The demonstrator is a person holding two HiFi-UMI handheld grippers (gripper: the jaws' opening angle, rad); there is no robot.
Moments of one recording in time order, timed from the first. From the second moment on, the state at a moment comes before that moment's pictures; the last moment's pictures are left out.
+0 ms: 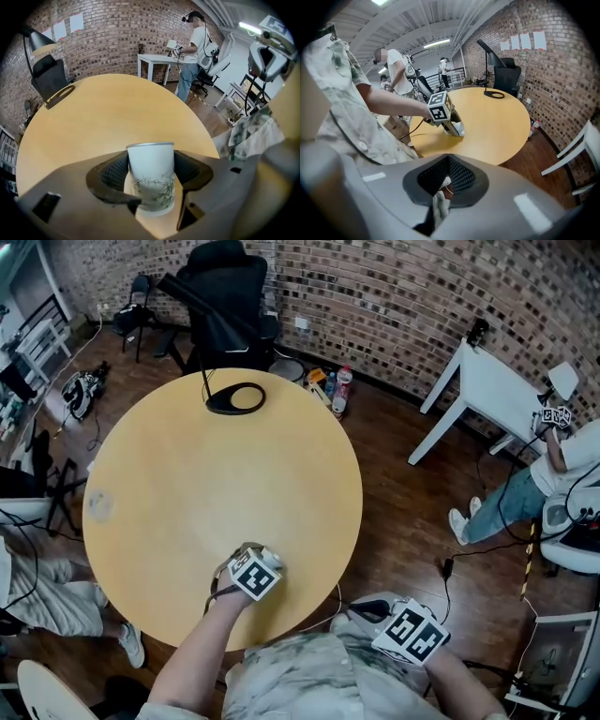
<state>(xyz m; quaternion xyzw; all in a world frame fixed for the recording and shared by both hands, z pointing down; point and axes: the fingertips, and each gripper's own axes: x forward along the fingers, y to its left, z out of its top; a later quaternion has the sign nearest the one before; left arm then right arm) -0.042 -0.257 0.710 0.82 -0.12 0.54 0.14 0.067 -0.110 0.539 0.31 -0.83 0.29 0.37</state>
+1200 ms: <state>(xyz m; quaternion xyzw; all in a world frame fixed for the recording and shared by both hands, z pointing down) -0.067 -0.300 0.659 0.95 -0.27 0.13 0.13 0.038 -0.095 0.526 0.29 -0.80 0.28 0.44</state>
